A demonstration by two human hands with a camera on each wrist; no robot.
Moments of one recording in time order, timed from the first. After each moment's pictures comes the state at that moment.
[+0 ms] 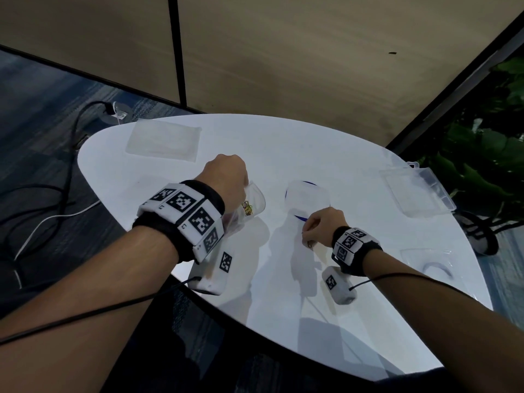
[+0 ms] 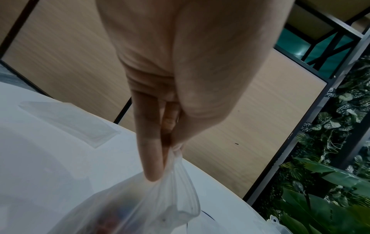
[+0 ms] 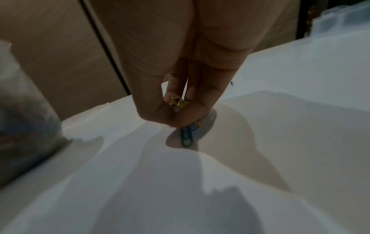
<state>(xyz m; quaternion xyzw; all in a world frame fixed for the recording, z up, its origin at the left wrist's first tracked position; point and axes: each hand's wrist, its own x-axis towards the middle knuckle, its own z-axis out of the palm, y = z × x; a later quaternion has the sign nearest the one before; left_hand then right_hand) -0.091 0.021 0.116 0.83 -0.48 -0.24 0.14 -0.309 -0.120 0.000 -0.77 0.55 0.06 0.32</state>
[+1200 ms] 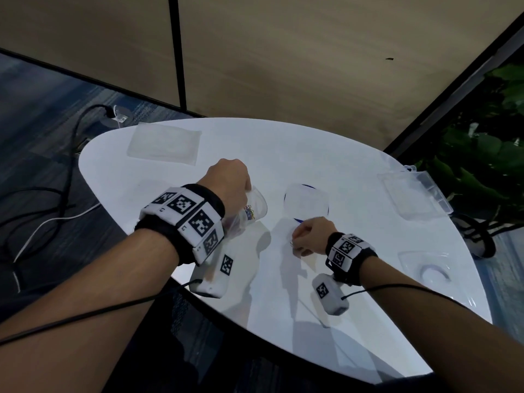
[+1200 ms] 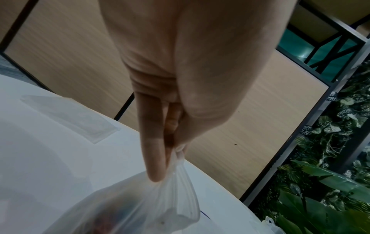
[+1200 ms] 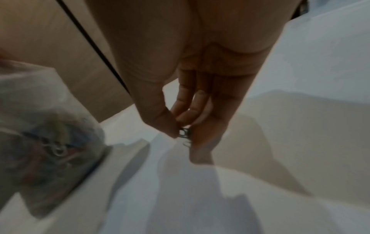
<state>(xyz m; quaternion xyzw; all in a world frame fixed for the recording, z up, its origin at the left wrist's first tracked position) -0.094 0.023 0.119 0.82 -0.48 -0.27 0.17 -0.299 -0.093 0.014 -0.69 0.57 0.06 0.45</state>
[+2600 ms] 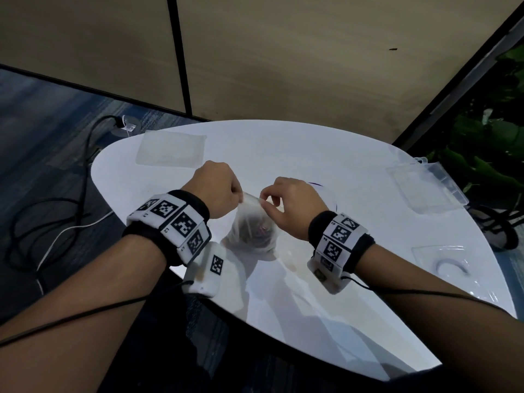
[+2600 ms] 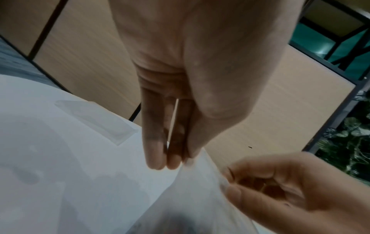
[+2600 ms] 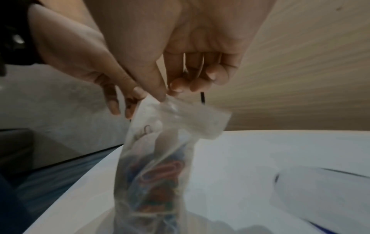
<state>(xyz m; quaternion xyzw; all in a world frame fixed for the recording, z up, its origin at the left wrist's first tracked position) -0.070 0.033 0.108 0.82 -0.50 -0.24 0.16 -0.235 -0.063 0.069 -0.94 0.27 -0.09 0.17</state>
